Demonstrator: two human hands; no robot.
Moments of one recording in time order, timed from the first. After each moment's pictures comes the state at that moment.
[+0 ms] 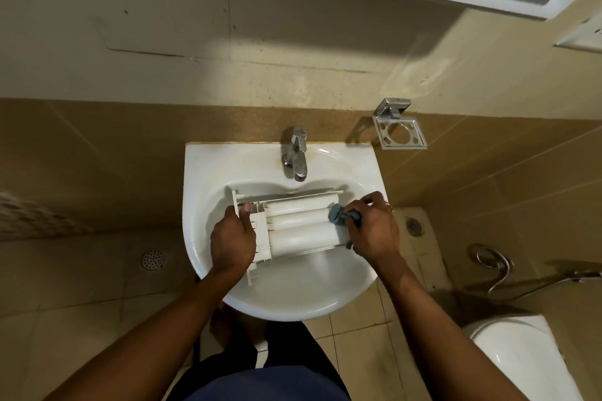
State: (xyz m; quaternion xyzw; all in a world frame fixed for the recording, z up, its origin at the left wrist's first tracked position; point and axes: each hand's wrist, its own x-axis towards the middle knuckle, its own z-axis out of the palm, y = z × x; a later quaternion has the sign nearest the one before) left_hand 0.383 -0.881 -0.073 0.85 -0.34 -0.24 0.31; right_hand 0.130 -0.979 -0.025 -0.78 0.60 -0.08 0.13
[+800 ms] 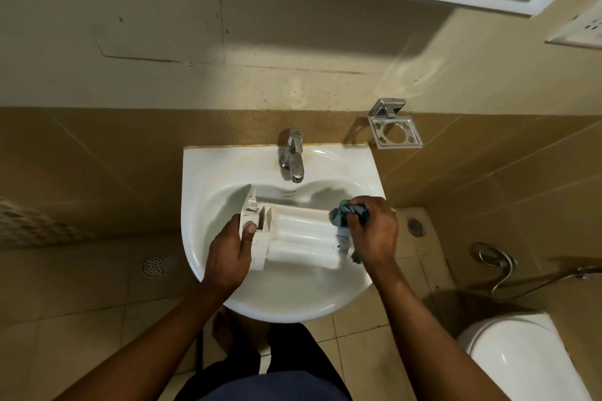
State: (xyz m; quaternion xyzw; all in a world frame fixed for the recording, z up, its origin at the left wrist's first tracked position) left_hand 0.389 -0.850 -0.081 0.74 -0.50 -0.24 0.39; right_hand 0.135 -0.966 -0.022 -0.72 0.63 -0.24 0.17
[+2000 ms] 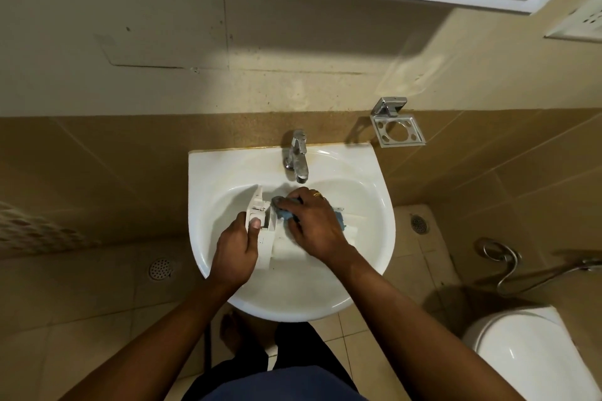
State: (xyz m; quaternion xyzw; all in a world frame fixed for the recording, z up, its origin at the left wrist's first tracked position) left_hand 0.398 -0.856 -0.076 0.74 -0.51 -0.25 0.37; right_hand 0.231 -0.958 -0.035 -0.88 0.41 -0.15 0.19
